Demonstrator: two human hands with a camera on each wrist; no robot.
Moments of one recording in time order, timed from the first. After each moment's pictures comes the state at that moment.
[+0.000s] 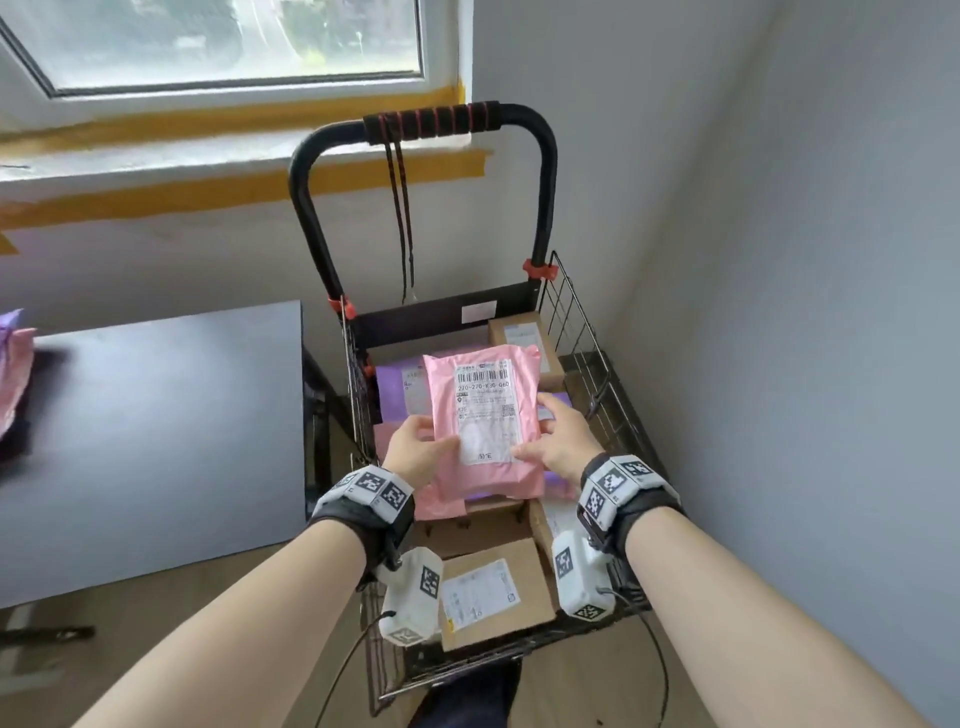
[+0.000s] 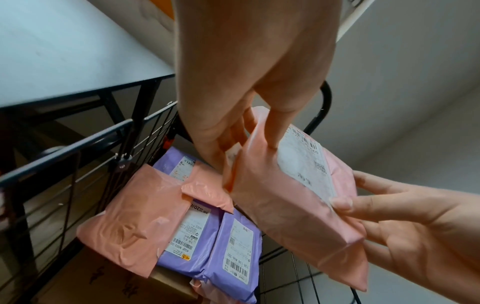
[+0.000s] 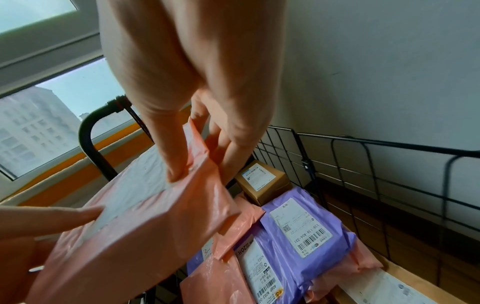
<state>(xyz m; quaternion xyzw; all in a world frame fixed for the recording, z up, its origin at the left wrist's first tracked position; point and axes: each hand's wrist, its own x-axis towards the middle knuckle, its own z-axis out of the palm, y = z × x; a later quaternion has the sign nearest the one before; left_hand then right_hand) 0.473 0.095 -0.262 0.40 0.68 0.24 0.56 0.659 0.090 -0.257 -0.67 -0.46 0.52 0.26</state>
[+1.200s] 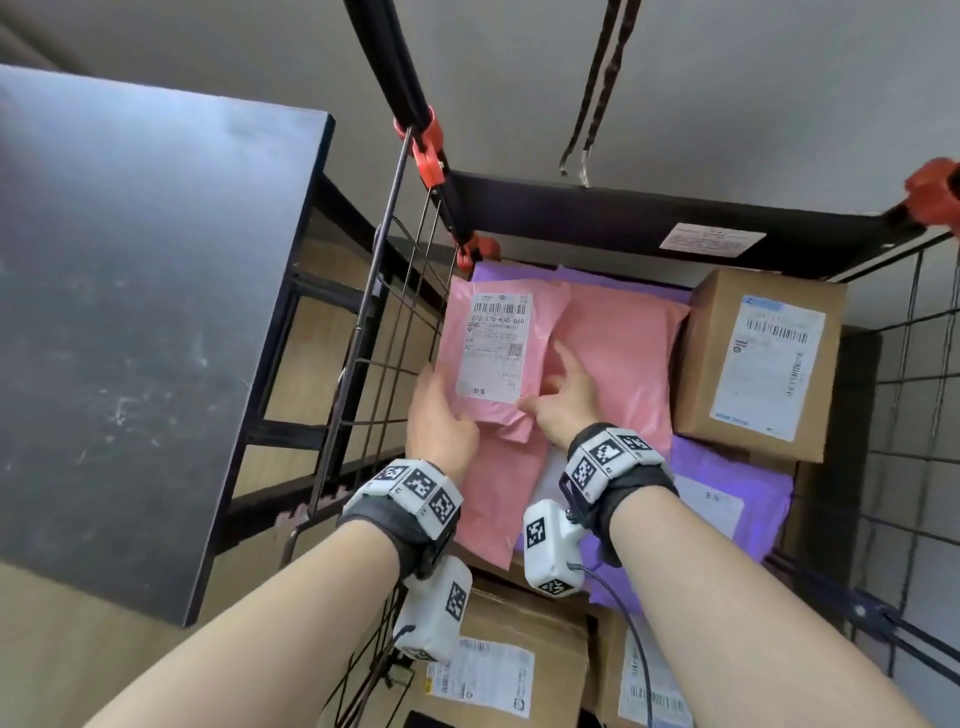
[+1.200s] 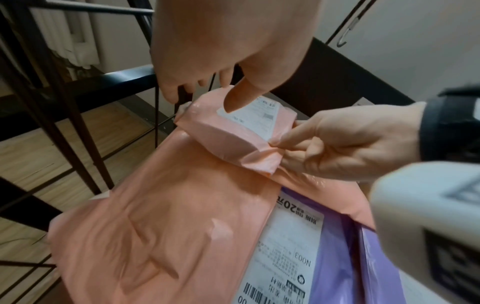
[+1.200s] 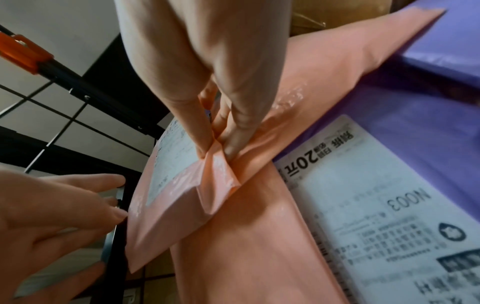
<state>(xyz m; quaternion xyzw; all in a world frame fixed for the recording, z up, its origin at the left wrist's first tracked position) 0.451 0.250 -0.489 0.27 0.87 0.20 0.35 0.556 0.322 -0.546 -0.64 -0.44 0.62 0.12</state>
